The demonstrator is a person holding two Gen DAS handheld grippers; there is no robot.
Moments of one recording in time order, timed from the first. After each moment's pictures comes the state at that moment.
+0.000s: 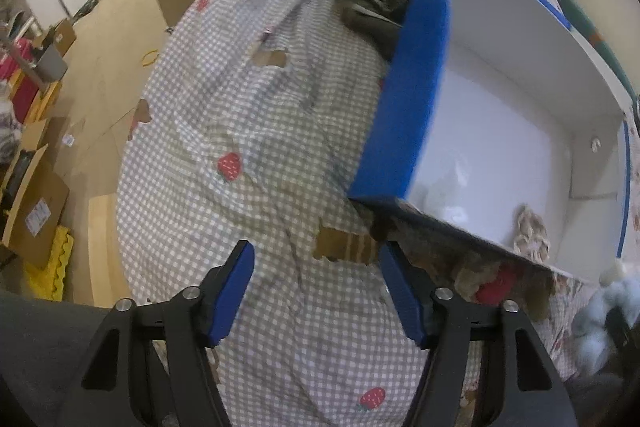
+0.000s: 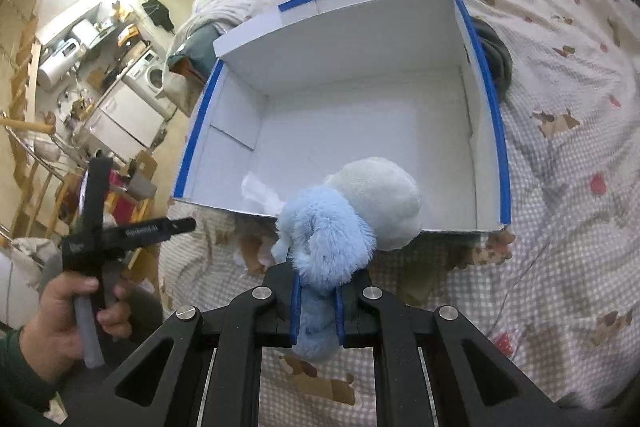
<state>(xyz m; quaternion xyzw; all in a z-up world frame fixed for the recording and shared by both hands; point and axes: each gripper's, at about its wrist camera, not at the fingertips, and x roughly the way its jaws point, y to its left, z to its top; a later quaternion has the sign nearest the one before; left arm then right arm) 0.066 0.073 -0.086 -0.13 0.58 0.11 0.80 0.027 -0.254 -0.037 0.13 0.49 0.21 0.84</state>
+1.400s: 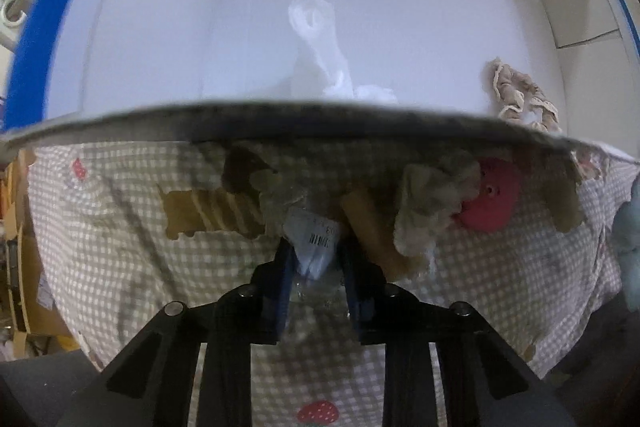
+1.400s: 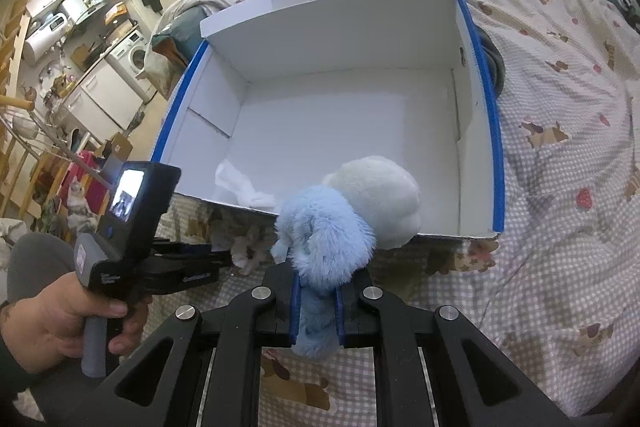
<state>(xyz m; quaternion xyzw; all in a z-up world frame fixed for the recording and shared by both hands) 0.089 -0.024 -0.157 0.01 0.67 -0.02 0.75 0.037 -0.234 -0.048 0.07 0.50 0.18 0.85</state>
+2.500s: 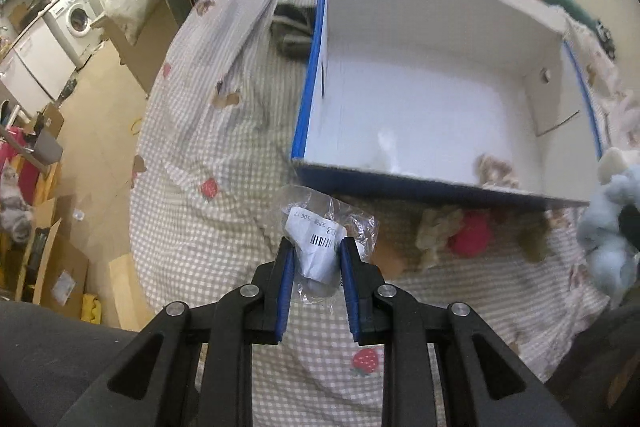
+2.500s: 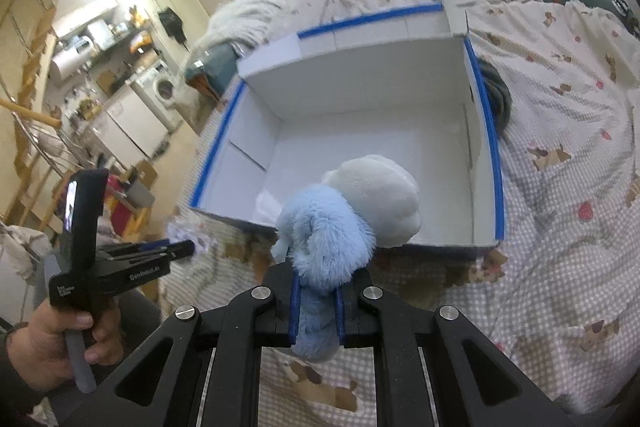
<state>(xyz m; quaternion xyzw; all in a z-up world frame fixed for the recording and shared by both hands) 0.018 0.003 -0.040 -0.02 0.53 0.06 0.85 0.006 -0.246 -0.019 0.11 0.43 0.22 0.87</state>
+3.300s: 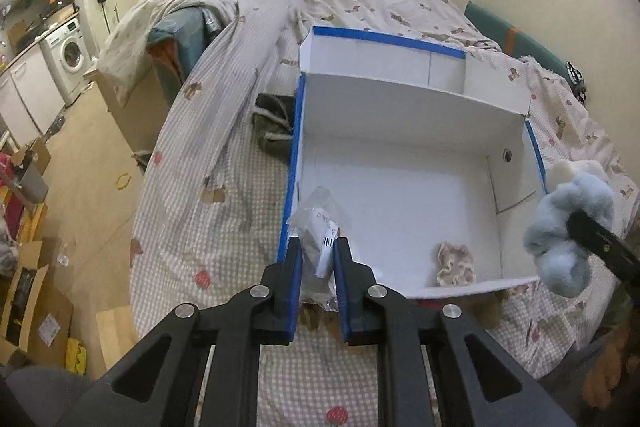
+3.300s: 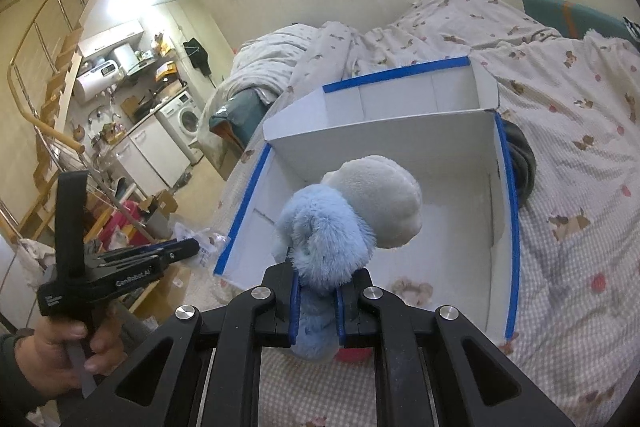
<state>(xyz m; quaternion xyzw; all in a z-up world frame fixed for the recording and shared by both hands) 0.054 -0.002 0.025 -0.03 0.44 0.02 0.90 0.037 -0.239 0.020 0.12 0.36 0.25 0.89</state>
